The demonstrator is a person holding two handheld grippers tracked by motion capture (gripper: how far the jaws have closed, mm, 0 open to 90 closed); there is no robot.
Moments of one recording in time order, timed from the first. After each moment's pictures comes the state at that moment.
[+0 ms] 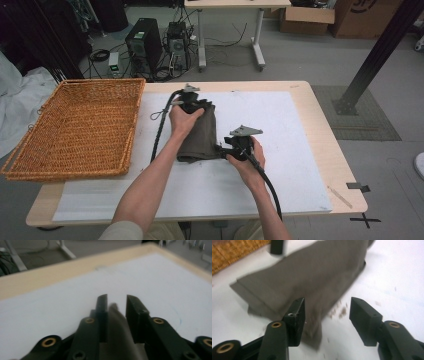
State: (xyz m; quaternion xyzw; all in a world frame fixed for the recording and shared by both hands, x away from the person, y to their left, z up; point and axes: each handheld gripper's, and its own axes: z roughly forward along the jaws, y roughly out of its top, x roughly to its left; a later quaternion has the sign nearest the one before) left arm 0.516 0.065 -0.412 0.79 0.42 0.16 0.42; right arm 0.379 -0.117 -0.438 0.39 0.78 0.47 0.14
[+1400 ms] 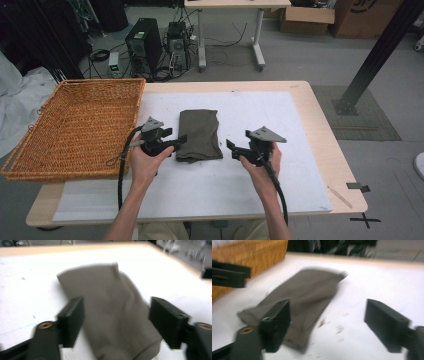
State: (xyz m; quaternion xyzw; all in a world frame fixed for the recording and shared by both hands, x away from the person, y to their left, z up) left arm 0.364 0.173 -0.393 0.71 0.48 0.17 0.50; right arm 0.347 -0.157 -0.411 0.42 0.71 0.52 0.23
